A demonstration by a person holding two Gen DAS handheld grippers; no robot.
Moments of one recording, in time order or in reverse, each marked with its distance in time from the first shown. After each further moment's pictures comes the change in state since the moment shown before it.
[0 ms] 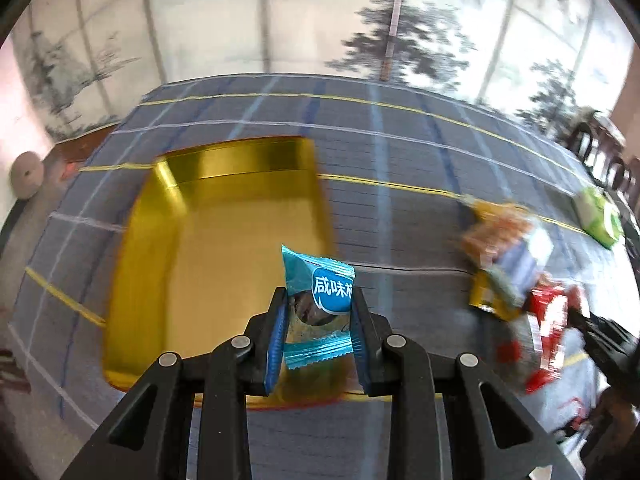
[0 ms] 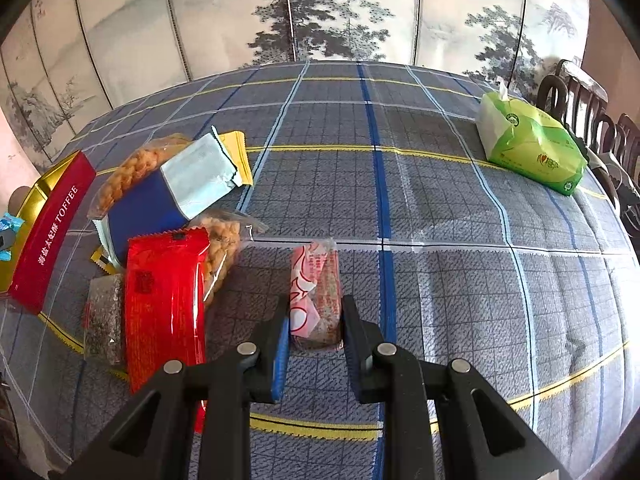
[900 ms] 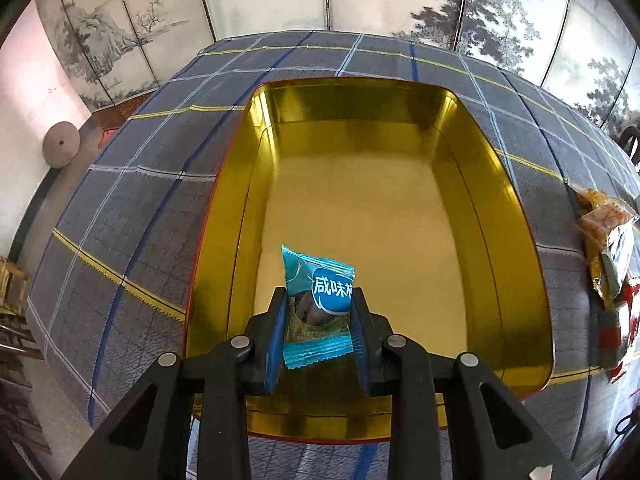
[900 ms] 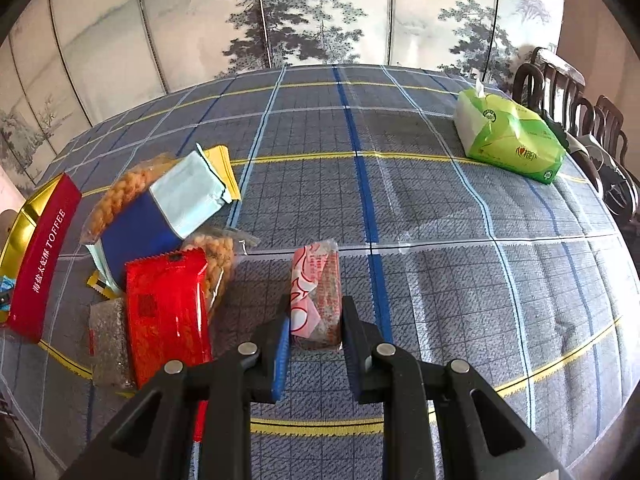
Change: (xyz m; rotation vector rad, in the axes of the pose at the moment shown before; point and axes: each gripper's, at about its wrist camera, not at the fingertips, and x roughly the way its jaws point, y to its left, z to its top) left arm 0.039 0.084 -0.024 -0.065 0.088 0.125; right arm -0.008 0.004 0.004 0.076 -0.011 -0.057
